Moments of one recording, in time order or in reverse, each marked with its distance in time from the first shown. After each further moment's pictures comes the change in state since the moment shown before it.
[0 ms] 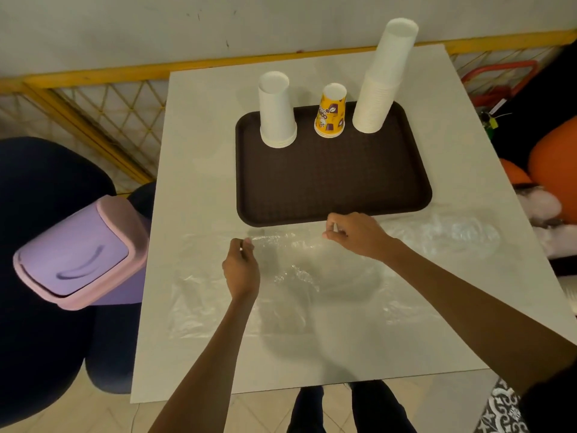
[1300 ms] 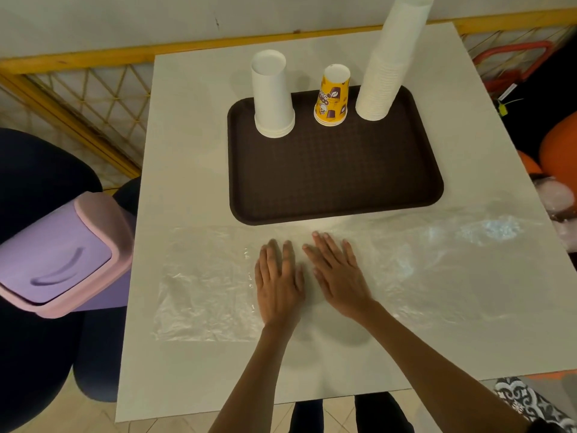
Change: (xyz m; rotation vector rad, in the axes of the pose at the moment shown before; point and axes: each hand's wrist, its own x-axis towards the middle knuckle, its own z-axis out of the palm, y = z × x) left_hand -0.042 -0.044 0.062 0.671 -0.163 0.484; right_hand -0.026 -0.001 0.132 -0.285 0.317 -0.066
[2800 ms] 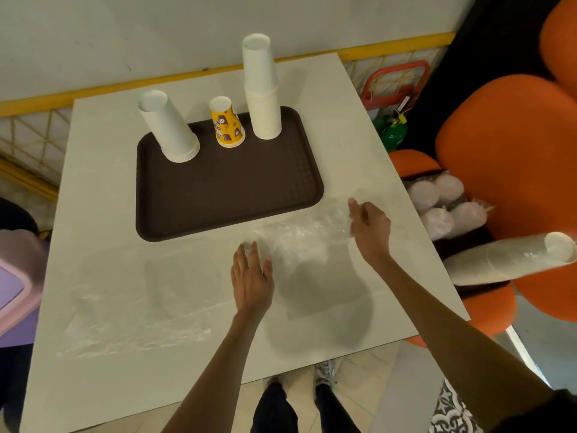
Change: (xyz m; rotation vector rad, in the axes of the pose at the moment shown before) left_hand -0.017 0.141 0.008 -0.262 -0.134 -0.046; right_hand -0.060 0.184 -0.146 0.772 0.447 0.796
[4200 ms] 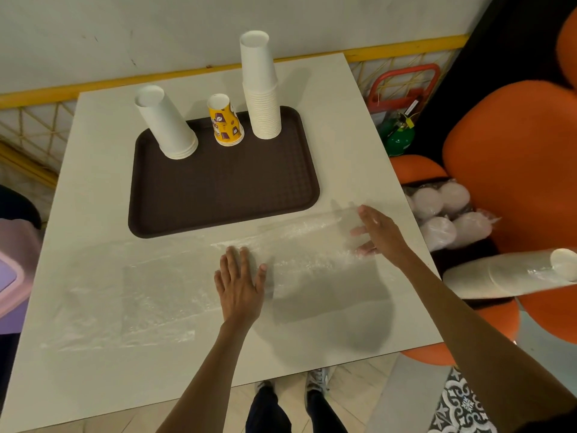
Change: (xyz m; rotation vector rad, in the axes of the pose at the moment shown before) left_hand -0.008 -0.003 0.012 0.200 -0.059 -0.069; right_hand 0.042 0.034 -0.037 0.010 -0.452 0.275
